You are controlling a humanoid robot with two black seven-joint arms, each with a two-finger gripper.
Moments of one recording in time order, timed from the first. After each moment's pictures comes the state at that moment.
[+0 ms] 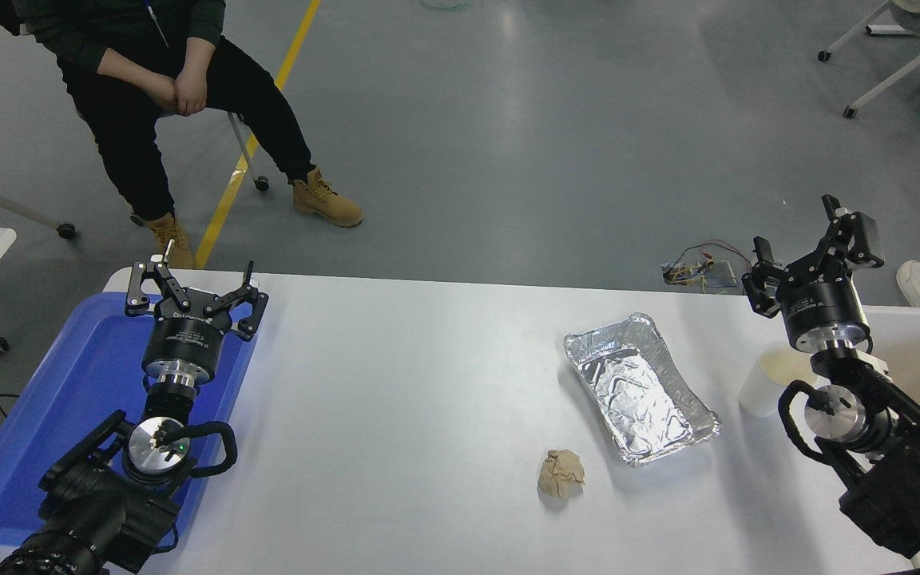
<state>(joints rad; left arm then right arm) -0.50 0.13 -1.12 -0.54 -0.09 -0.62 -0.36 0.49 -0.32 1.02 0.67 -0.31 0.19 0.53</state>
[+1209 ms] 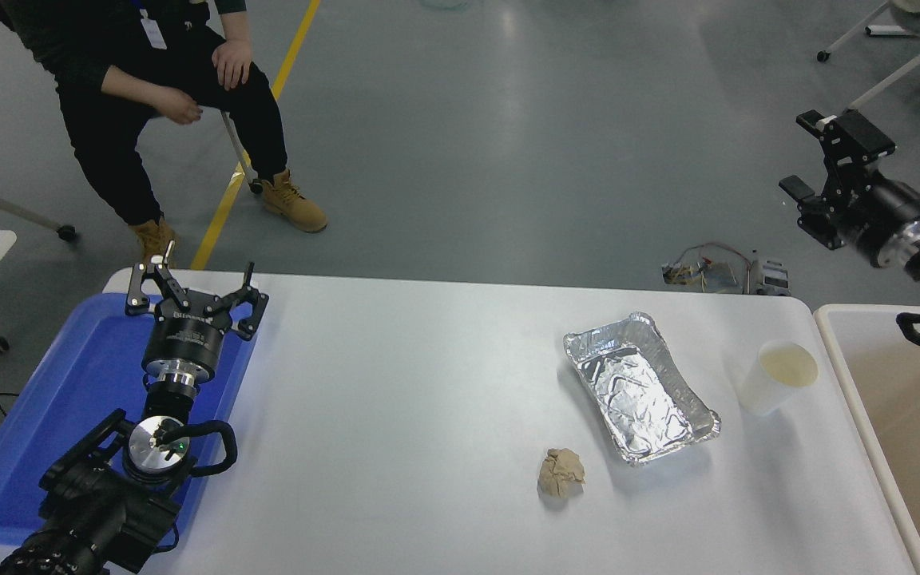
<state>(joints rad) -0.50 0.13 -1.12 -0.54 -0.09 -0.62 -0.36 1.16 -0.71 -0.28 0.74 -0.18 0.21 0.52</state>
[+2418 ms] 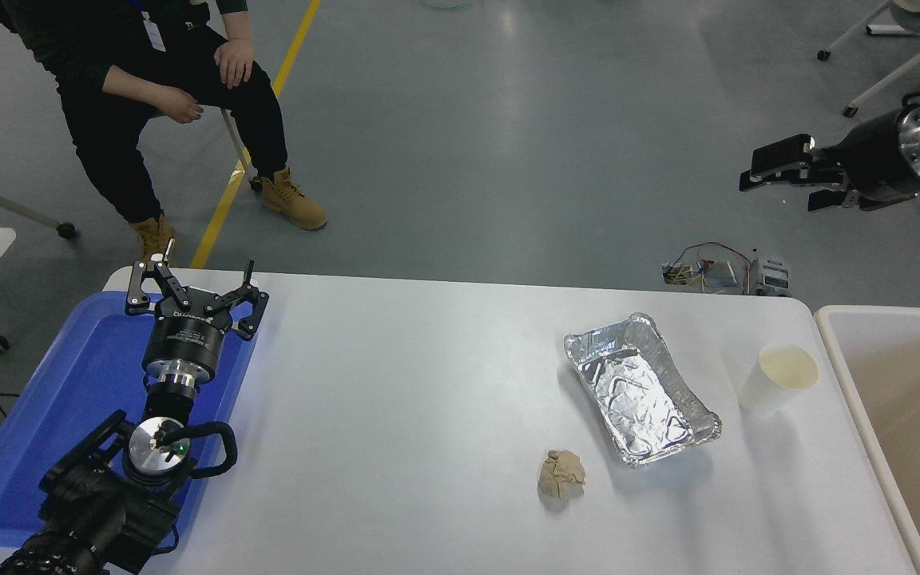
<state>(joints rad) -0.50 0.13 -1.12 -0.54 -0.09 -0.62 -0.36 1.86 -0.44 -1.41 0.77 -0.24 0.67 0.45</state>
